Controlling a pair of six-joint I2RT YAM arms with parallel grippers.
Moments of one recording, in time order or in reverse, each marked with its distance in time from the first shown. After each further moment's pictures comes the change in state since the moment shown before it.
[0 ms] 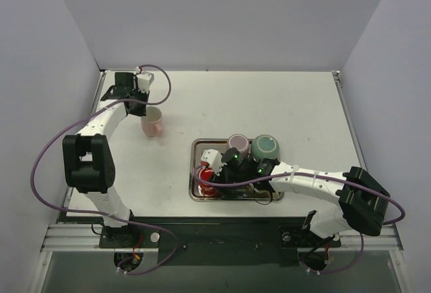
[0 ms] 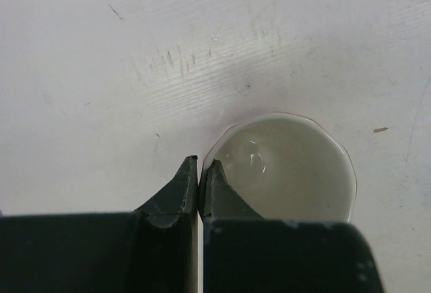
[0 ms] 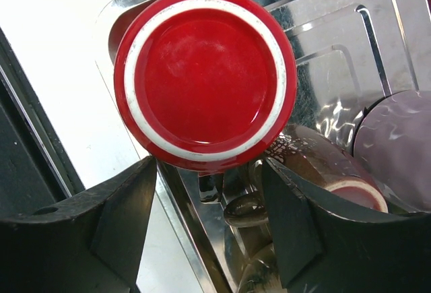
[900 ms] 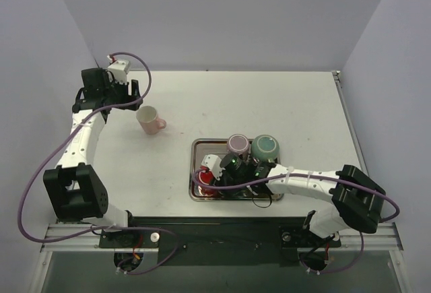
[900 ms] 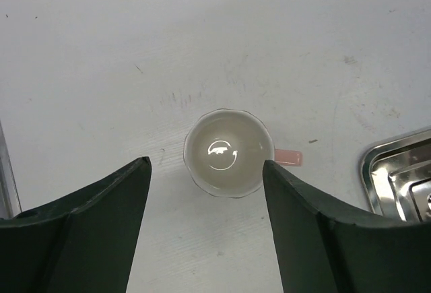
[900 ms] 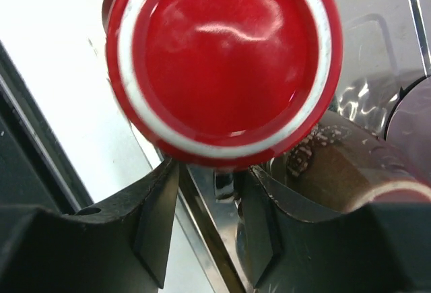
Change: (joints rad) left arm 0.151 -0.240 -0.063 0.071 0.293 -0.056; right arm 0.021 0.024 -0.037 0.000 0.011 0.027
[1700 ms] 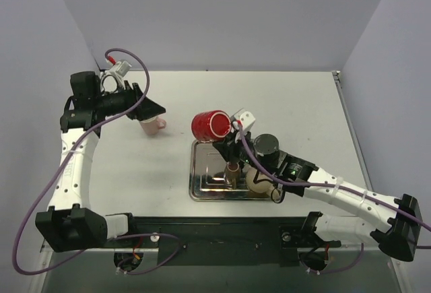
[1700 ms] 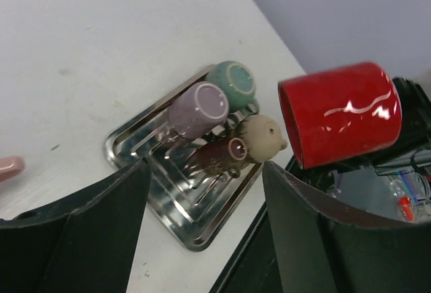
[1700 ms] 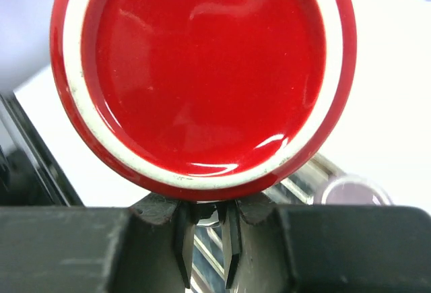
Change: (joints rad) left arm -0.020 -0.237 0.036 -0.262 0.651 -0.267; right arm -0.036 -0.348 0.065 0.231 0.185 0.294
